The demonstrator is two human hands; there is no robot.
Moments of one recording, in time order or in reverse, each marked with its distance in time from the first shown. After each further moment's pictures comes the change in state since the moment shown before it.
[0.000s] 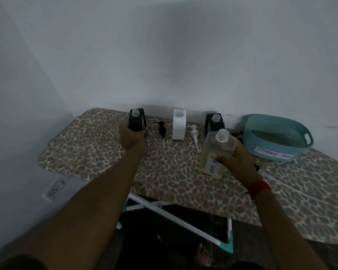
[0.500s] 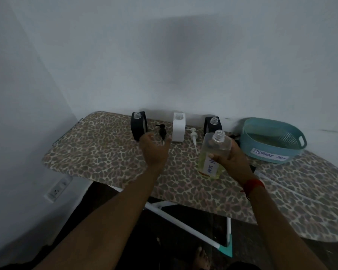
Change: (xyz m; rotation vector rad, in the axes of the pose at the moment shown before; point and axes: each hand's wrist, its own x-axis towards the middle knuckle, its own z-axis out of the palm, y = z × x) left_hand -0.087 -0.010 0.016 -0.124 -0.043 0.360; right_hand -0.003 -0.010 0.001 0.065 -0.015 0.000
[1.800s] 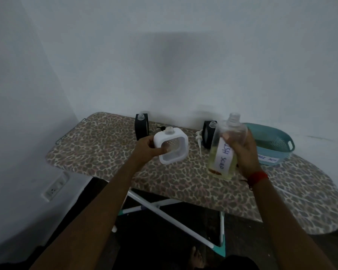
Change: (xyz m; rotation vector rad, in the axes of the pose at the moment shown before) left_hand 0.028 0.007 -0.089 -0.379 -0.716 -0.102; right_hand -0.004 -0.061 -0.005 0.163 0.197 -0.123
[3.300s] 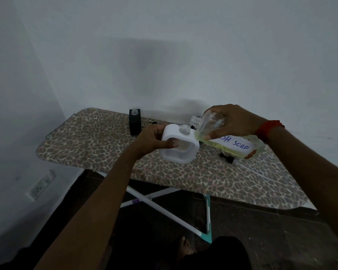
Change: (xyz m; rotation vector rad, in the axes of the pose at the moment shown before) left_hand -0.054 0.079 0.007 -0.127 -0.381 0.252; right_hand 0.021 -0.142 0.016 -0.945 -0.678 -0.058
